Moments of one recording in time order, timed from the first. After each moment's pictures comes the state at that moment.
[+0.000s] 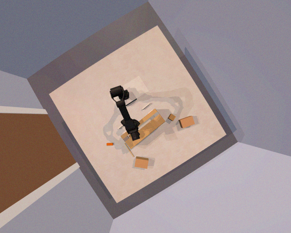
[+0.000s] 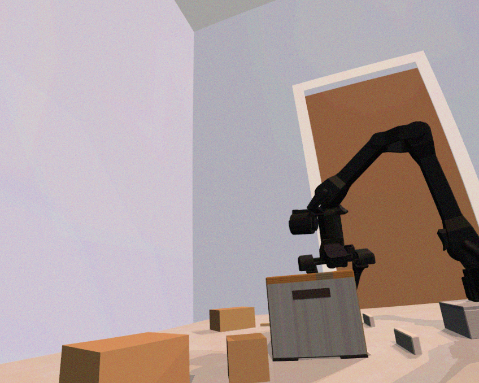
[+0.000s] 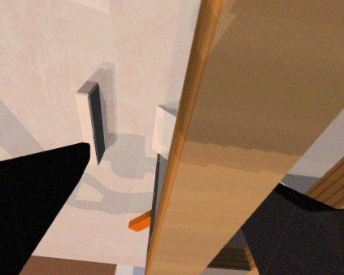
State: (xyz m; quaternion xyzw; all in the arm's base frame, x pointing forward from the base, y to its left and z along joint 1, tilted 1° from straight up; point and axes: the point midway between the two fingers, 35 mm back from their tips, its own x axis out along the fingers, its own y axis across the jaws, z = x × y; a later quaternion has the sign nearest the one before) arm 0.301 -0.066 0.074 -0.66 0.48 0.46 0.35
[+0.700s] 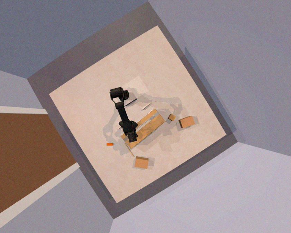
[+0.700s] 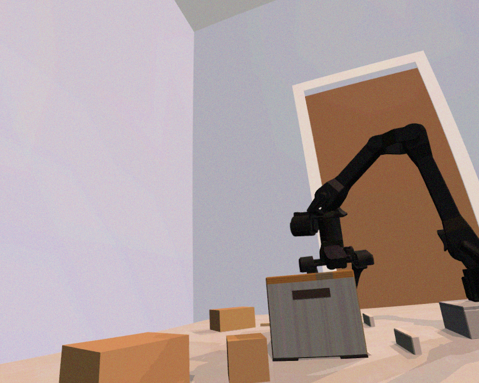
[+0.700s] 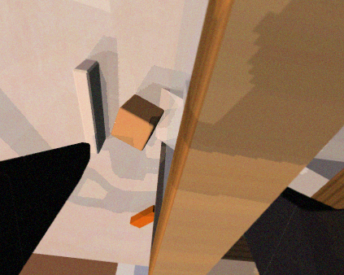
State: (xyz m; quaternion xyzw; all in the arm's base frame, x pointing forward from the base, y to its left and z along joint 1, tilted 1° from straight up) arm 0.306 -0.087 0.074 -0.66 0.49 0.46 0.35
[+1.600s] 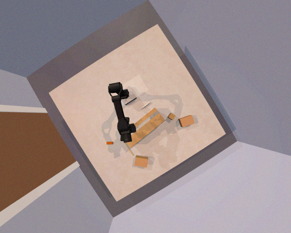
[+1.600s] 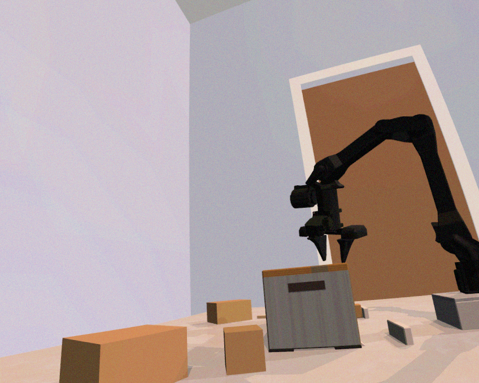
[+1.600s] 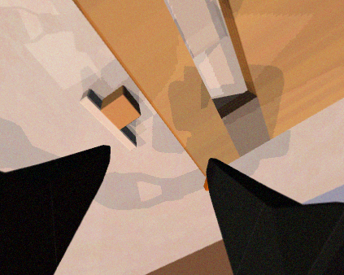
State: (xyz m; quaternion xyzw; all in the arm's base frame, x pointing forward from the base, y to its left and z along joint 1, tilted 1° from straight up) arm 0.297 -0.098 0.136 -0.49 0.60 0.27 0.57
